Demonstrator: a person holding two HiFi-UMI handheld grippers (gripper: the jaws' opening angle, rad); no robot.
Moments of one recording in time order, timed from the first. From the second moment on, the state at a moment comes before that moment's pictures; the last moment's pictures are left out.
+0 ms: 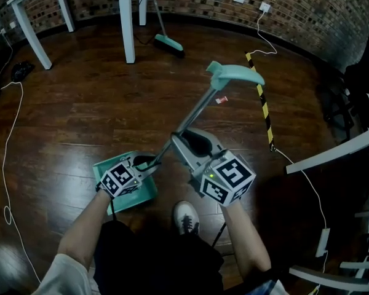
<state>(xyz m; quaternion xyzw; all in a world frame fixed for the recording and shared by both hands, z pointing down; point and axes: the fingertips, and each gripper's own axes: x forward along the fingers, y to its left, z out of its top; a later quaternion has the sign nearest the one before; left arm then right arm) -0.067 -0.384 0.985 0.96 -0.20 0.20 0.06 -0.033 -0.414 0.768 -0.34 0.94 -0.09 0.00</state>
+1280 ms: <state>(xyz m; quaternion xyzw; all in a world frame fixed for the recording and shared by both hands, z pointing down) -0.125 -0.359 0.934 0.96 -0.26 0.11 0.06 -0.037 -0.354 0.730 -0.26 0.97 0.00 0.02</state>
